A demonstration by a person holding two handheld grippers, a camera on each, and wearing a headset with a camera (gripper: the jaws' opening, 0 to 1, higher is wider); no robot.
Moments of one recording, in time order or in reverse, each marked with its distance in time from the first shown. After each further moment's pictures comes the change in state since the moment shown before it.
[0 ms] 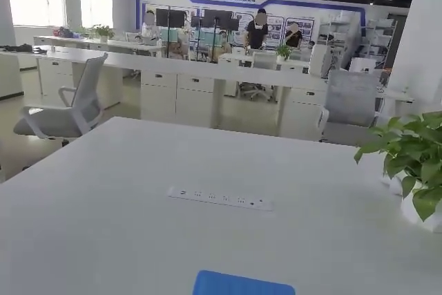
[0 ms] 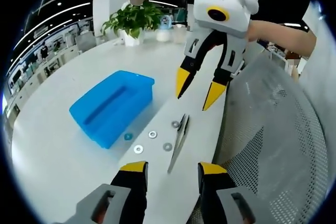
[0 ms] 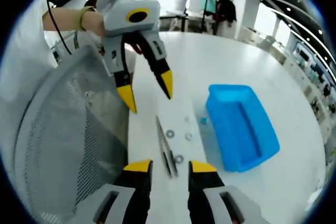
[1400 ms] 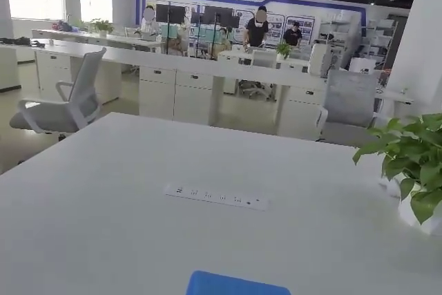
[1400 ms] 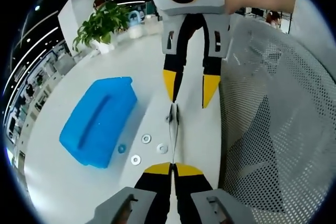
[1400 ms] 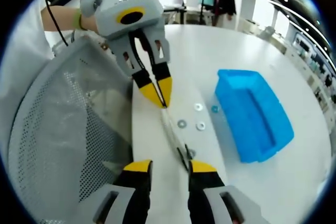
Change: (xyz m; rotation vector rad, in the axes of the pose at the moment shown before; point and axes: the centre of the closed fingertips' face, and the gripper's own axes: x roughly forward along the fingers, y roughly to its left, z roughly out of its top) left arm 0.024 -0.002 -0.005 0.300 0.075 0.001; right arm 0.017 0.016 -0.017 0.058 0.024 0.028
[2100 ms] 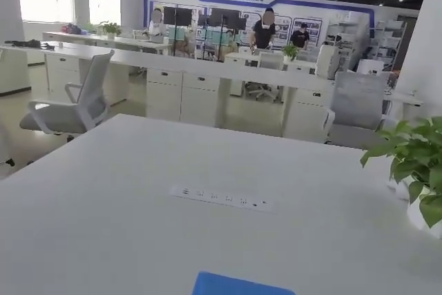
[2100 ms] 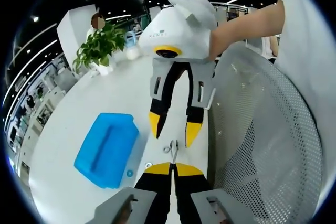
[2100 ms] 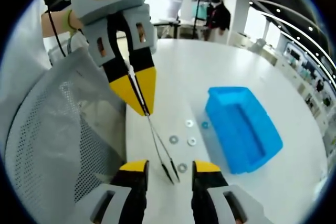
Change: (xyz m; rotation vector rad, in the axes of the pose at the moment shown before) left arm -0.040 -0.010 0.057 0.051 -0.101 0.004; right arm -0.005 -0.008 0.021 -0.016 -0.113 -0.088
